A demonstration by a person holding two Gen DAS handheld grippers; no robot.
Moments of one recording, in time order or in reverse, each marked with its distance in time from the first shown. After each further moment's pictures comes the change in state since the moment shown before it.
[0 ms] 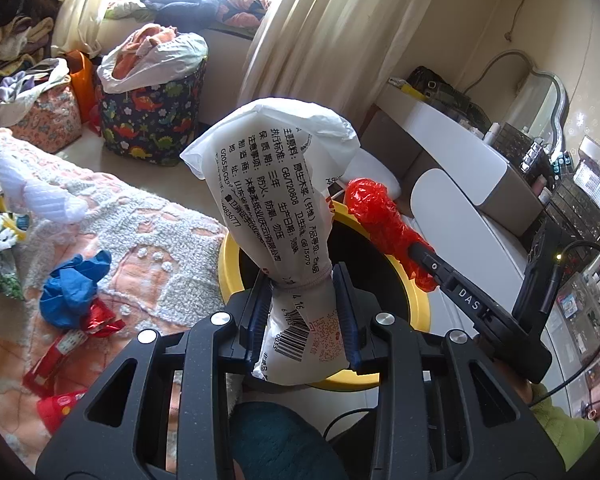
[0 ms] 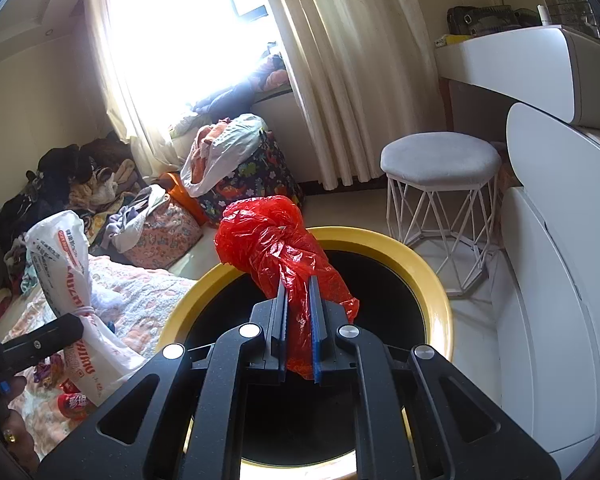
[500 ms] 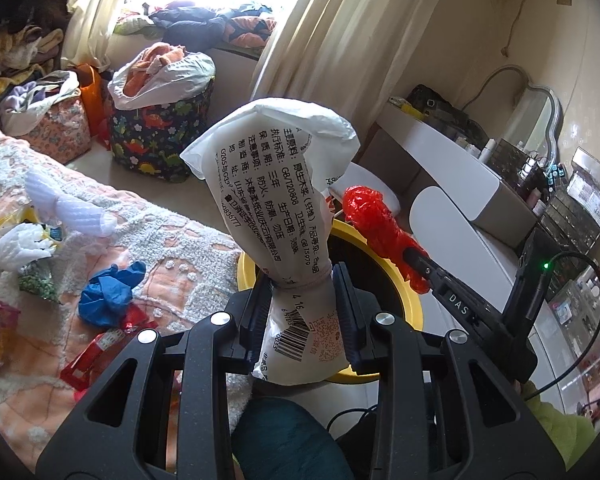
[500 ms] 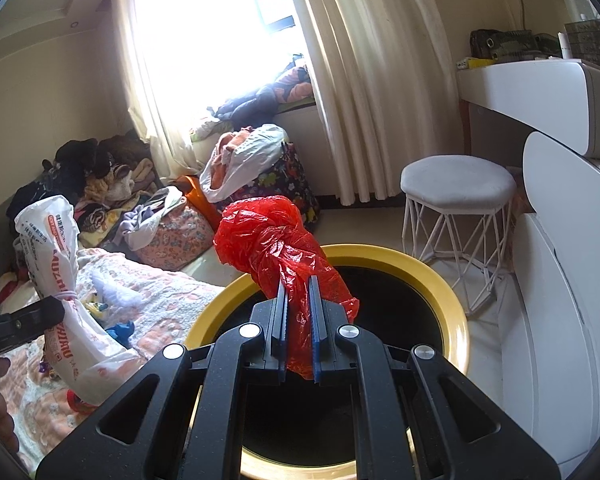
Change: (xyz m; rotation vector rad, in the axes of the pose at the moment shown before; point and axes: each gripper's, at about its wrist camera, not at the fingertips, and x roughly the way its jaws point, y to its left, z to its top) left arm -0.043 0.007 0.001 -0.002 -0.067 0.009; right arm -0.012 0.022 0.005 -0.069 -0.046 0.039
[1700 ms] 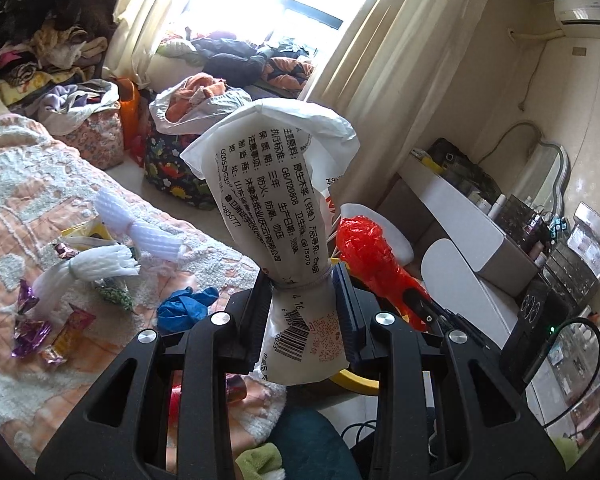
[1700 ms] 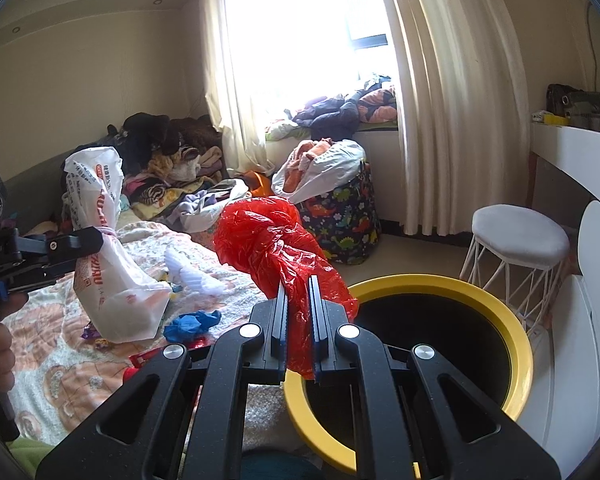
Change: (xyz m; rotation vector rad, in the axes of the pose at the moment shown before) left arm -0.075 0.040 0.012 -0.099 -0.147 0.052; right arm -0.025 0.079 -0.001 -0.207 -0.049 0.190
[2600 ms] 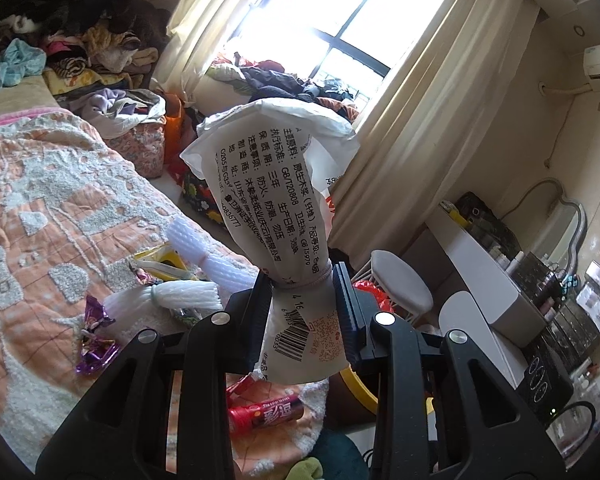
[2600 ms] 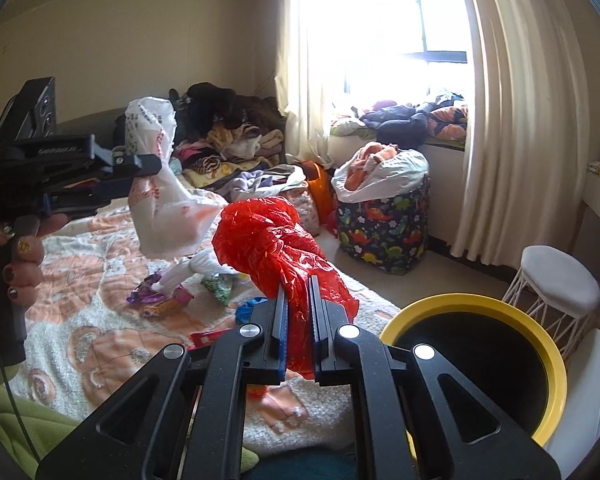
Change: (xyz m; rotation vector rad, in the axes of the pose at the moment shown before) left arm -0.052 0.056 0.021 -0.125 -0.129 0.081; right arm -0.005 0.080 -0.007 -0.199 0.018 0.147
